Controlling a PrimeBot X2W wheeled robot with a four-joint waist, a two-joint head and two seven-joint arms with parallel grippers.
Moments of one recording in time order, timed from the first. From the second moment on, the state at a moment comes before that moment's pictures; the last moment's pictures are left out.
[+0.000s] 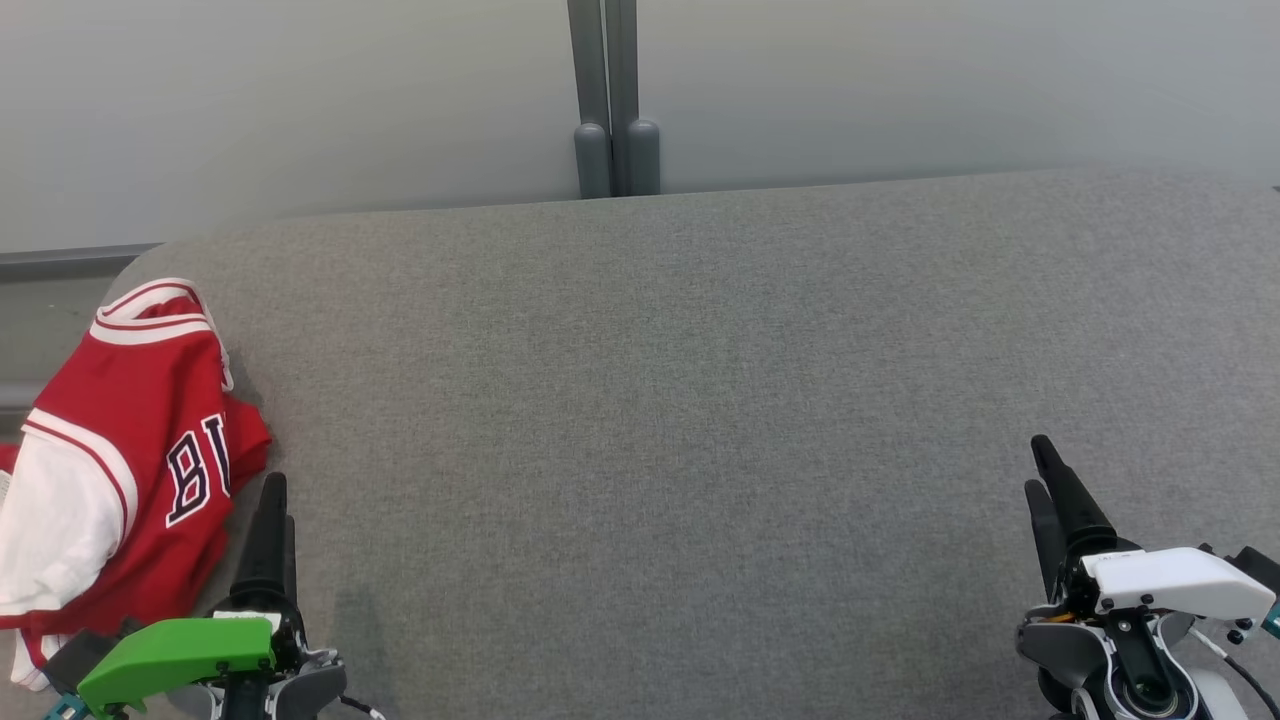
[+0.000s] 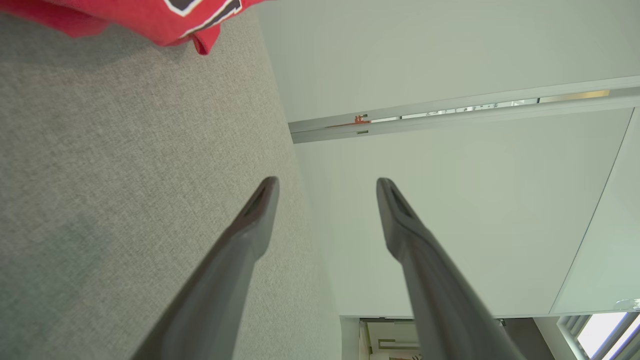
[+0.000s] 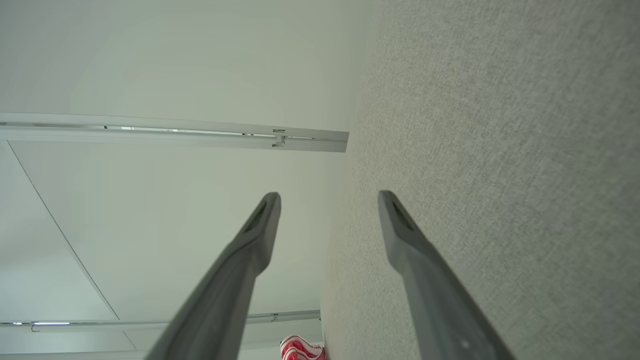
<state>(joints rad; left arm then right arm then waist) -0.07 0.04 0.09 0.28 -1.49 -0.13 0.05 -0.09 -0.06 -0.08 0.27 1.49 0.13 0.05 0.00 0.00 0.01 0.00</state>
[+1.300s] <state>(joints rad) -0.08 0.04 0.02 0.30 -0.78 -0.09 -0.10 -0.08 -0.05 -0.04 0.28 0.77 0.13 -0.10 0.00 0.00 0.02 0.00</state>
